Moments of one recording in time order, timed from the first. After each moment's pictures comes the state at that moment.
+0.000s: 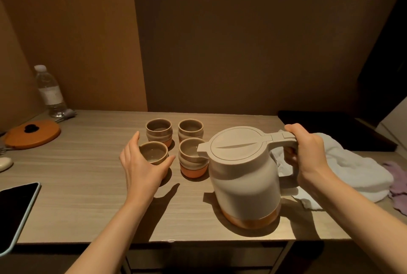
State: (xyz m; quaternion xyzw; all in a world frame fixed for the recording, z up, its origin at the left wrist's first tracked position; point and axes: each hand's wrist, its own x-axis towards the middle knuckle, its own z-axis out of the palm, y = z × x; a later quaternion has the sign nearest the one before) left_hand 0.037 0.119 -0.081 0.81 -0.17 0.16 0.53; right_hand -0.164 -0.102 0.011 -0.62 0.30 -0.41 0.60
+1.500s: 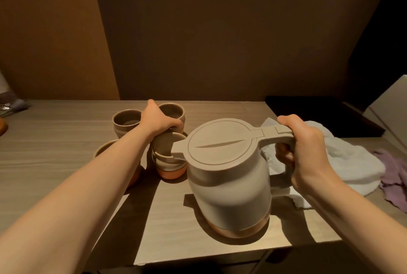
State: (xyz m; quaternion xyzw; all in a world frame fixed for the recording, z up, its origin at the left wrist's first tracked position) left_hand 0.127 -0.012 -0.034 0.87 -0.21 -0.11 0.42; right_hand -0.162 -0.107 0.014 -0.60 0.30 -0.40 0.62
